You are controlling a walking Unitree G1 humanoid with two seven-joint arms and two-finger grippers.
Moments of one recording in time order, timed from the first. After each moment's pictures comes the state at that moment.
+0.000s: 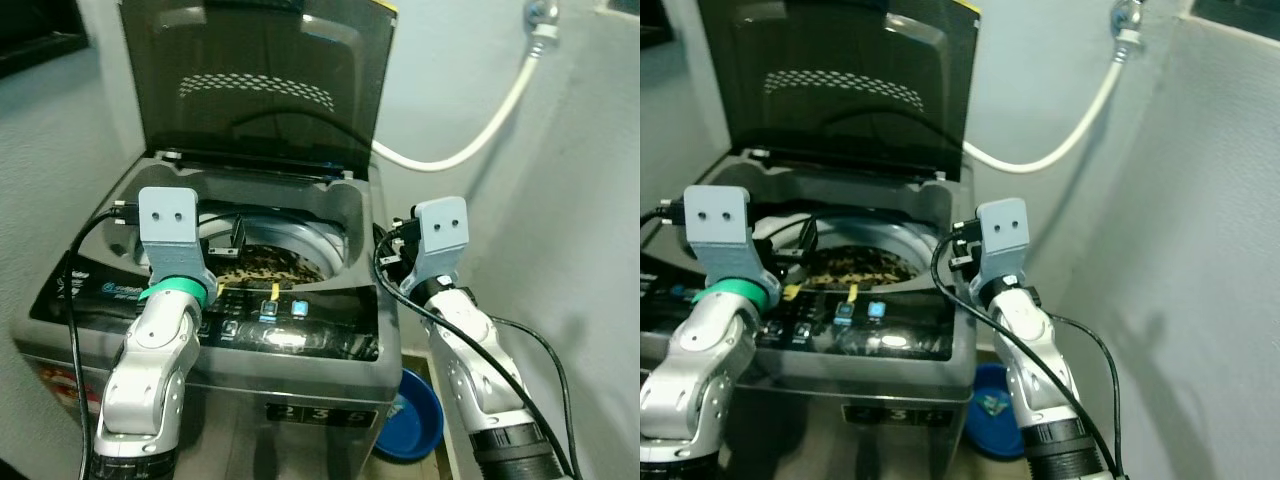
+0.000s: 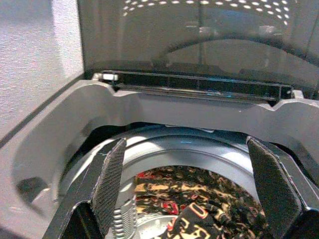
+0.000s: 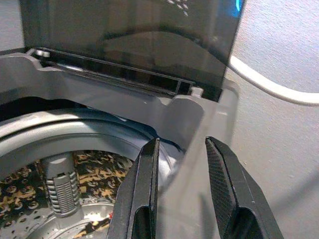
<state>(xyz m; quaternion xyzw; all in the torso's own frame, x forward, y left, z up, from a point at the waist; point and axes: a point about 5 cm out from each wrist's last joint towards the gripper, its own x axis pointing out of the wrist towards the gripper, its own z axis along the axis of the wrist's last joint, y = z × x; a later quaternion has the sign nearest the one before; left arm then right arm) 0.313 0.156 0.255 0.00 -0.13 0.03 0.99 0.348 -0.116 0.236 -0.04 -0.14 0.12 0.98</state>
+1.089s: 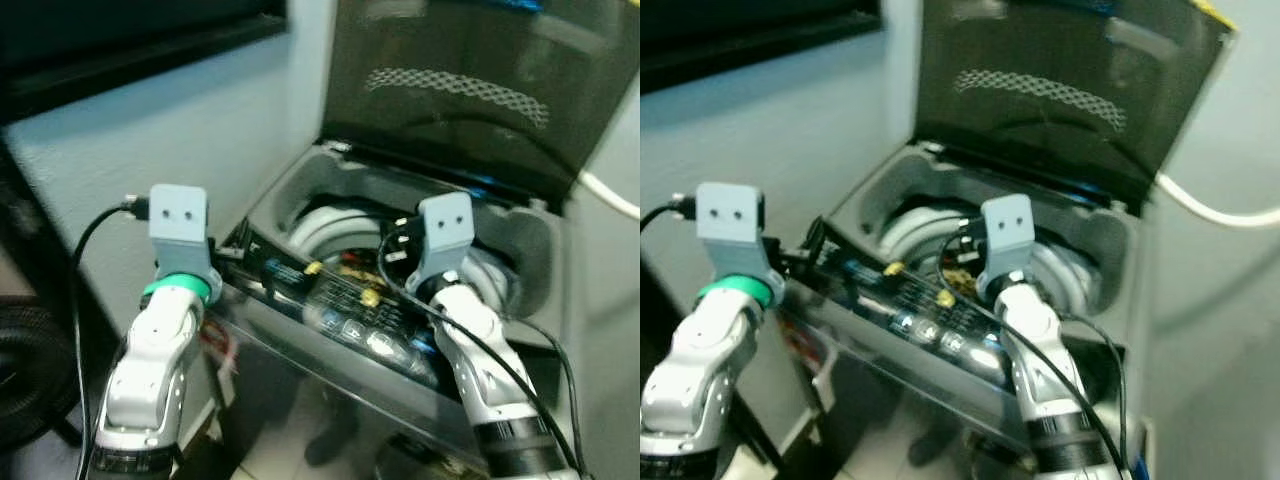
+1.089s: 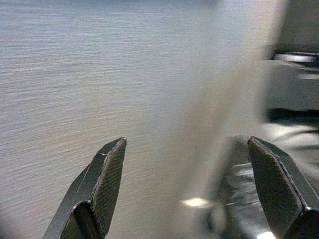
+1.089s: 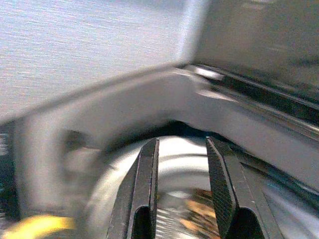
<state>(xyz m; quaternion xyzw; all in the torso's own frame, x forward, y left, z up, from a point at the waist) 0.317 0.160 0.250 0.03 -0.12 0.02 0.99 0.351 -0.119 0.235 -0.05 -0.15 0.12 0.98</state>
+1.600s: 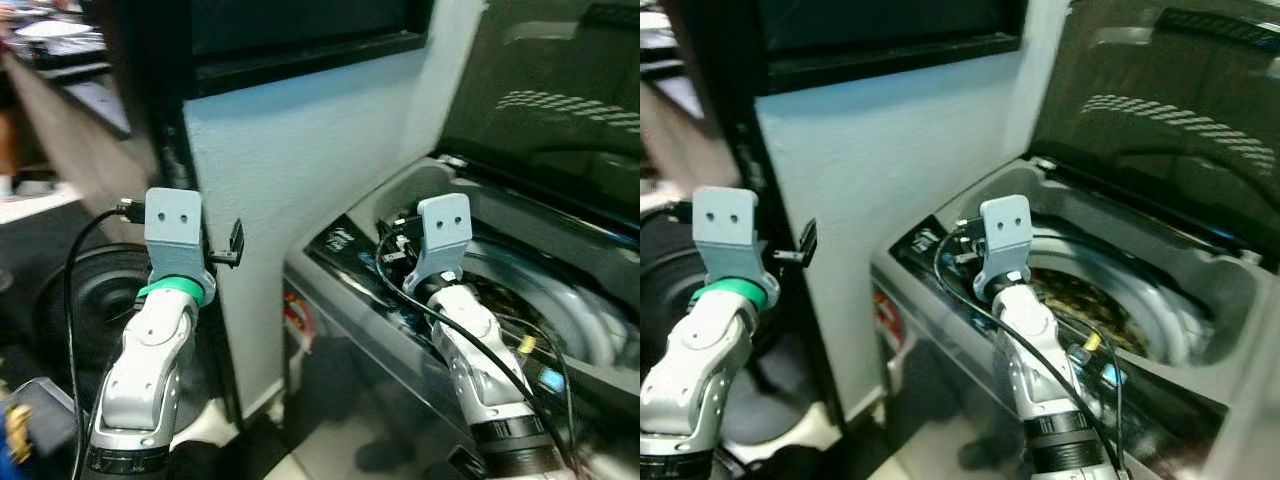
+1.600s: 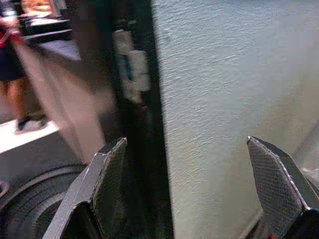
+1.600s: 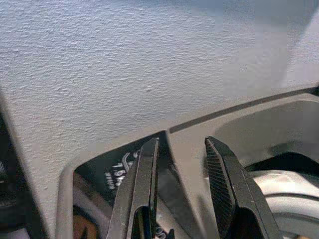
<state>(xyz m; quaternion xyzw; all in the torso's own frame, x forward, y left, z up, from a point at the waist) 0.319 0.161 0.249 0.03 -0.12 0.02 0.99 0.353 -0.121 0.234 -0.05 -0.14 0.11 0.98</state>
